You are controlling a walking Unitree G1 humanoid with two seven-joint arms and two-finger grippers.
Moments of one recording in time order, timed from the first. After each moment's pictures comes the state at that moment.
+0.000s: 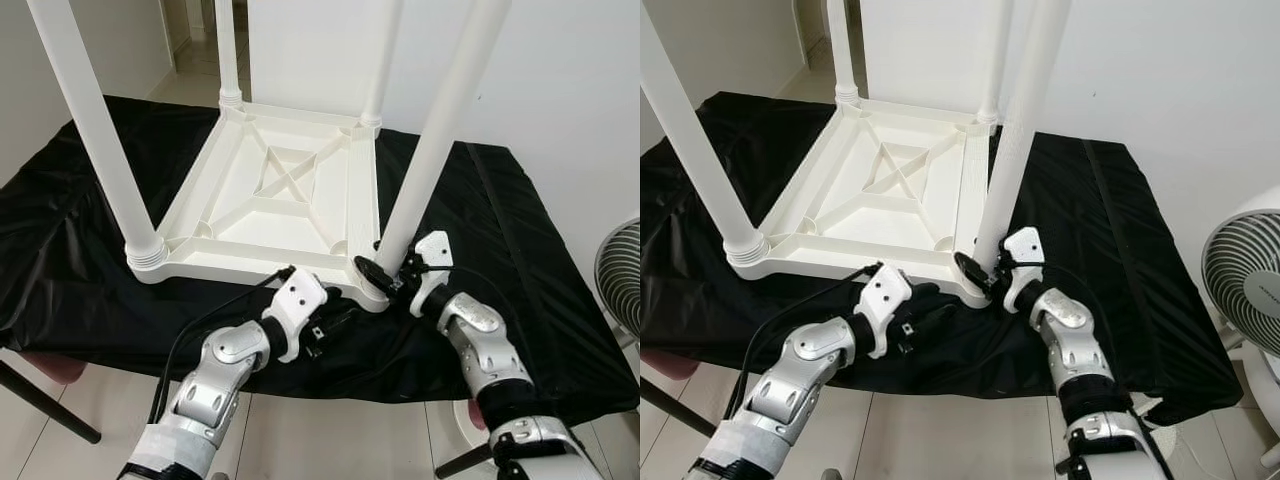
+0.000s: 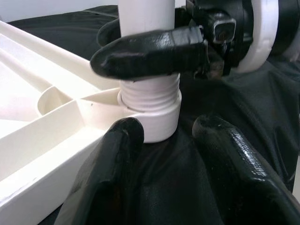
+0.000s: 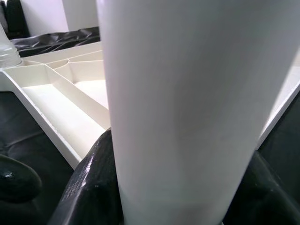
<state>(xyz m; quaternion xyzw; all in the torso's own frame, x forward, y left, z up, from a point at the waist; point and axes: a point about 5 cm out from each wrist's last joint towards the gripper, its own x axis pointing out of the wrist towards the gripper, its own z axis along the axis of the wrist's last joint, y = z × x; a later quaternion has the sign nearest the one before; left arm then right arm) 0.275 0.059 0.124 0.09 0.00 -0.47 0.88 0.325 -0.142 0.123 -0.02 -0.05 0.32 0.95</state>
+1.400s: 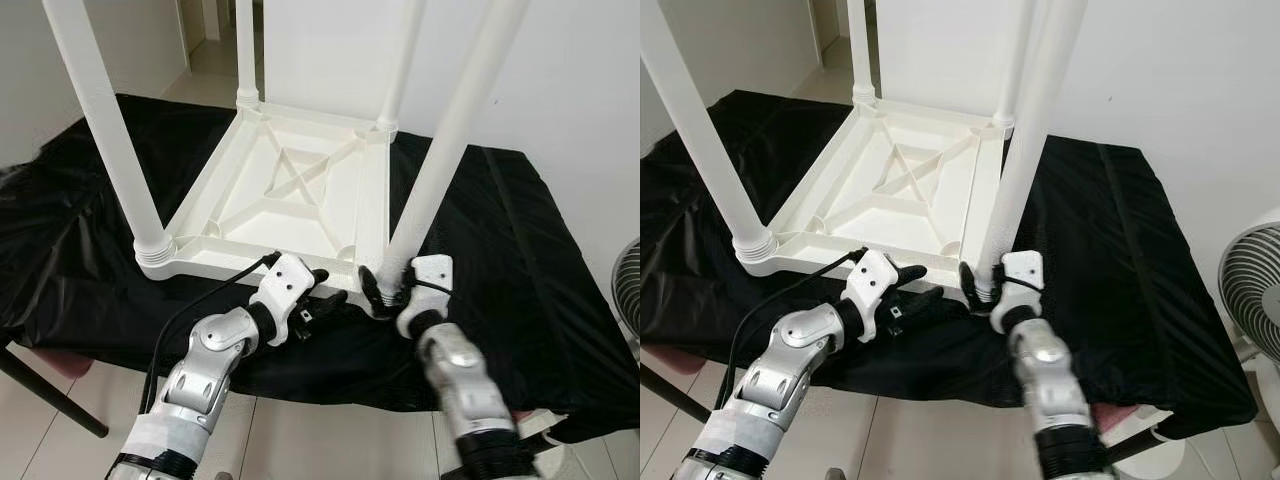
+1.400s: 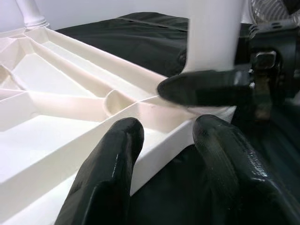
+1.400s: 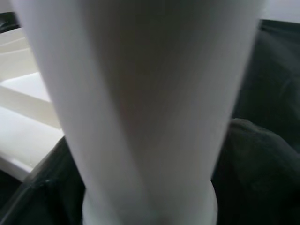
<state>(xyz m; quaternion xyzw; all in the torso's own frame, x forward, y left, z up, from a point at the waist) 0.289 0.074 0.137 0.11 -0.03 -0.44 0.89 0.304 -0.148 0.115 0.00 -0.01 0.15 0.99</state>
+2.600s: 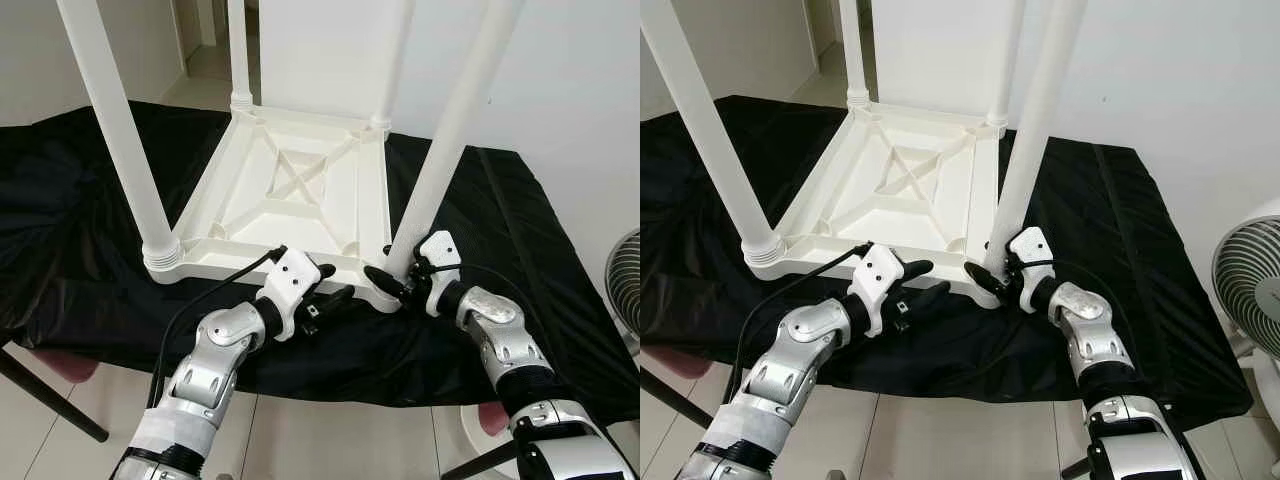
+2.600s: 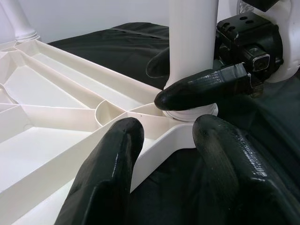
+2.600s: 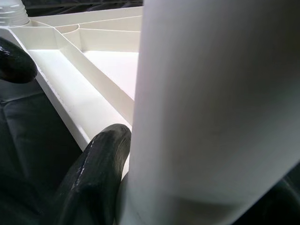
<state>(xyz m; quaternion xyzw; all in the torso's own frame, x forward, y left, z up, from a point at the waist) 0.290 0.066 0.140 0.10 -0.03 -0.44 0.89 0.336 -0.169 0.125 -0.11 0.00 0.36 0.93</state>
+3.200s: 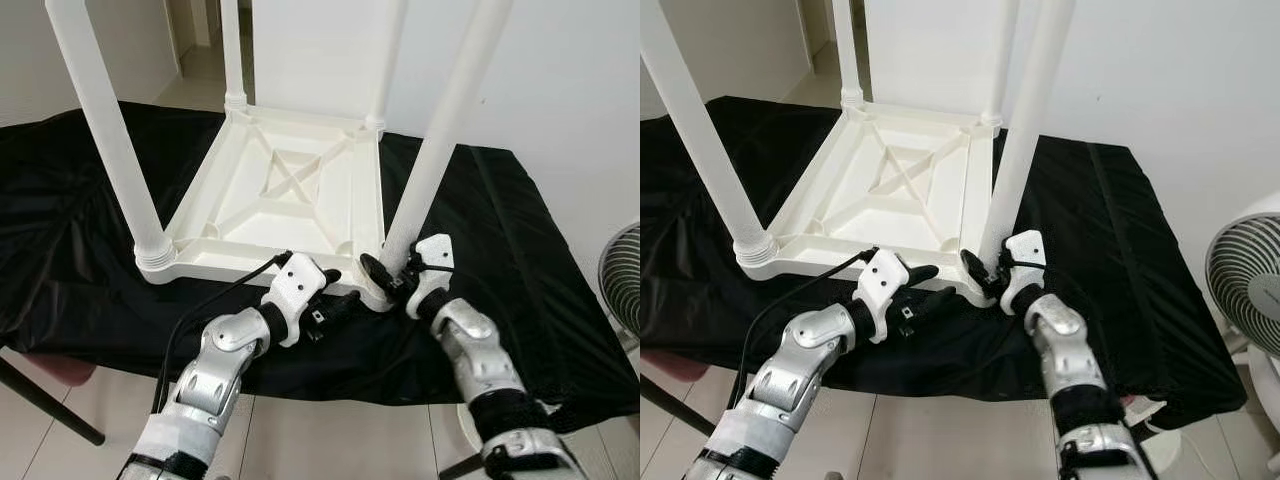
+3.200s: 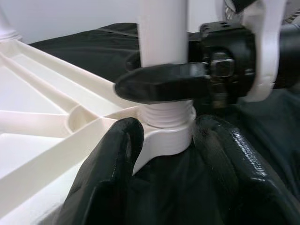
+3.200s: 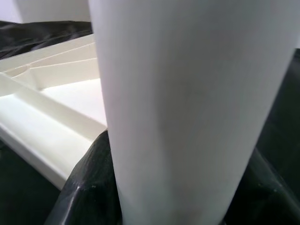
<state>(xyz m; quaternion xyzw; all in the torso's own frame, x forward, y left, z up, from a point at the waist) 0.282 0.059 0.136 0.09 -0.03 -0.45 0.89 0.323 -0.139 0.121 0.00 -0.03 0.21 0.98</state>
